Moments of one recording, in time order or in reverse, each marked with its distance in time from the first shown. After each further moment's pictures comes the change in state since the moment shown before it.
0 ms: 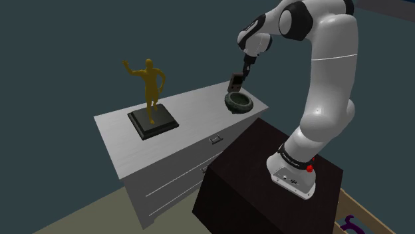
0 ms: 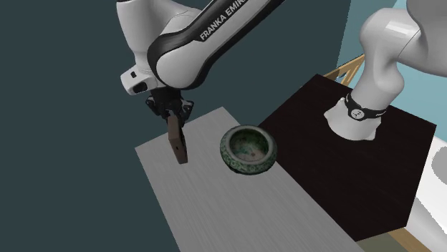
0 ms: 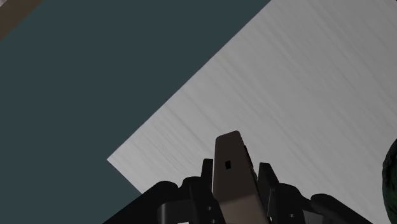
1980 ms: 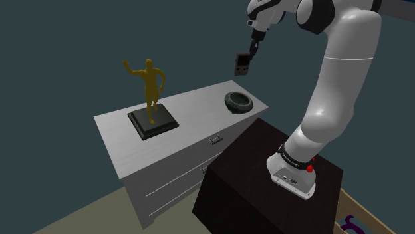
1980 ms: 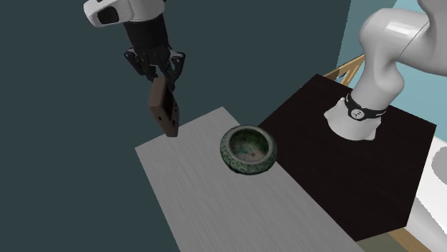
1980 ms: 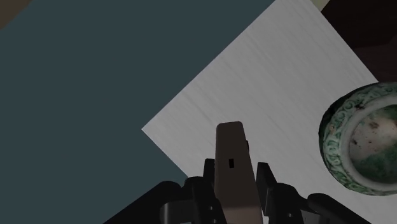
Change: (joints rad) arm 0.048 -0.177 -0.072 0.138 -0.127 -0.291 0.081
